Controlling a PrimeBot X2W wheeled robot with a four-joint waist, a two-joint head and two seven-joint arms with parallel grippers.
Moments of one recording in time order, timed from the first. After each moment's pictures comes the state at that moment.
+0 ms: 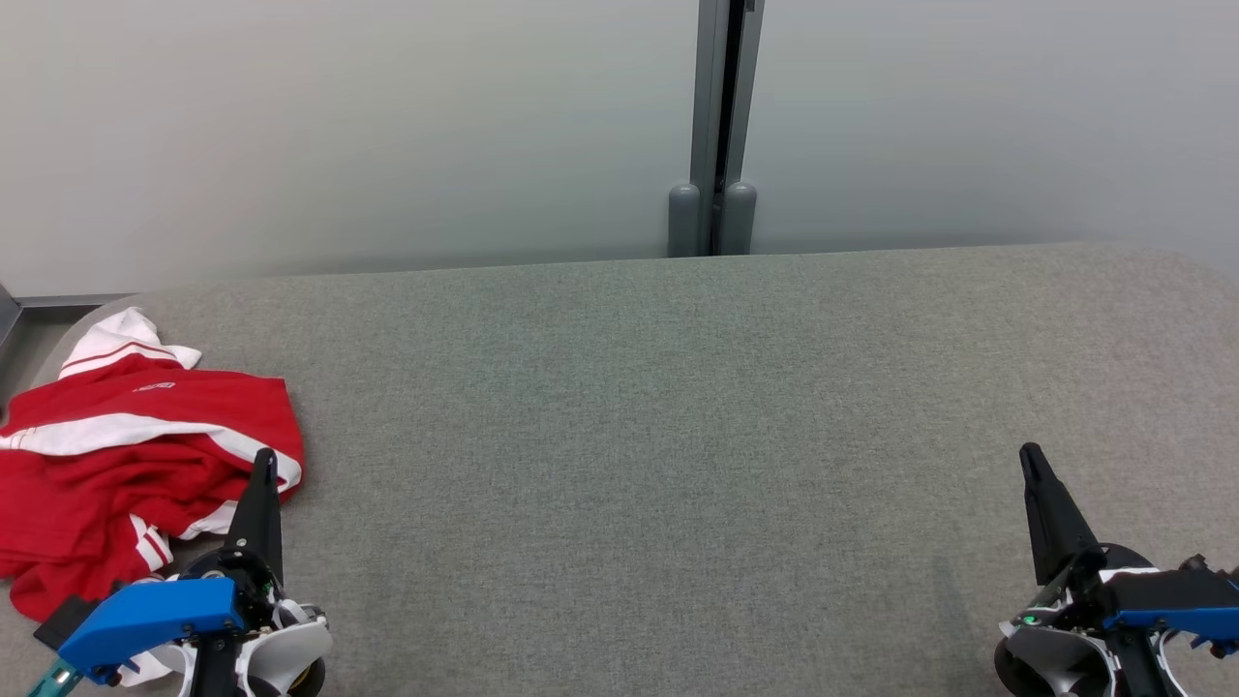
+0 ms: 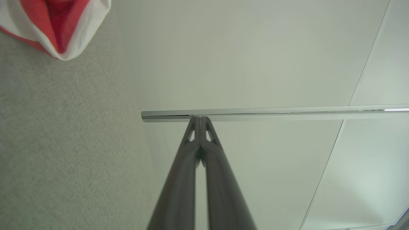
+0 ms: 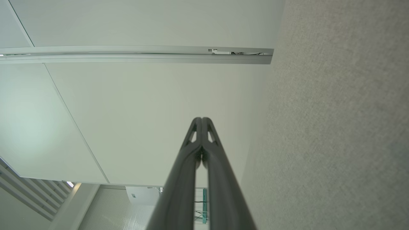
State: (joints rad) left arm -0.10 0.05 0.11 0.25 -1.61 -0.13 0.11; right arm -0.10 -0.05 -0.11 0.24 1.61 0.13 0.11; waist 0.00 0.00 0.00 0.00
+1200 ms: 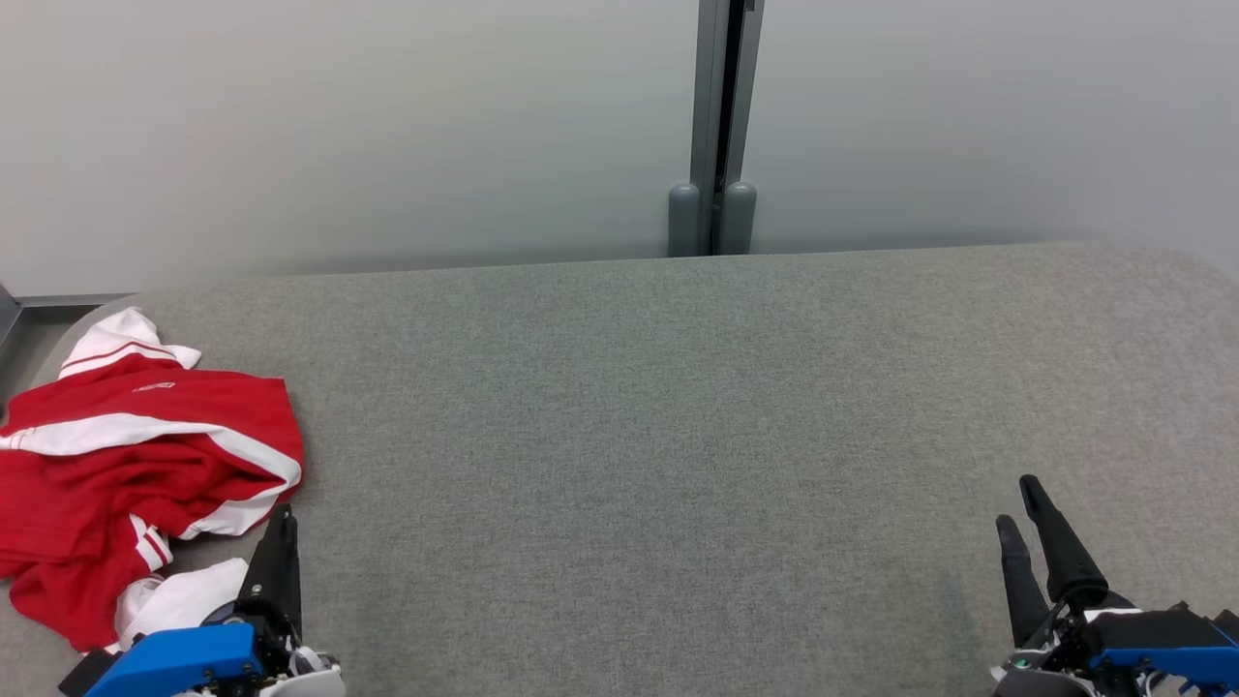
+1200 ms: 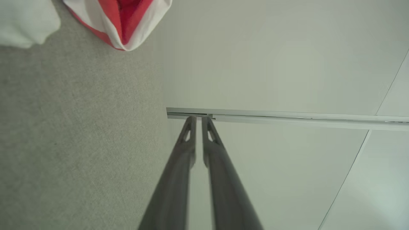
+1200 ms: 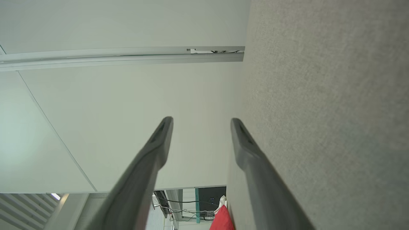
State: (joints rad) left arm -0.05 0.04 0.11 0.29 -1.61 -0.13 0.11; right arm -0.06 -0.04 -0.11 0.29 1.61 0.13 0.11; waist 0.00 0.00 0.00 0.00
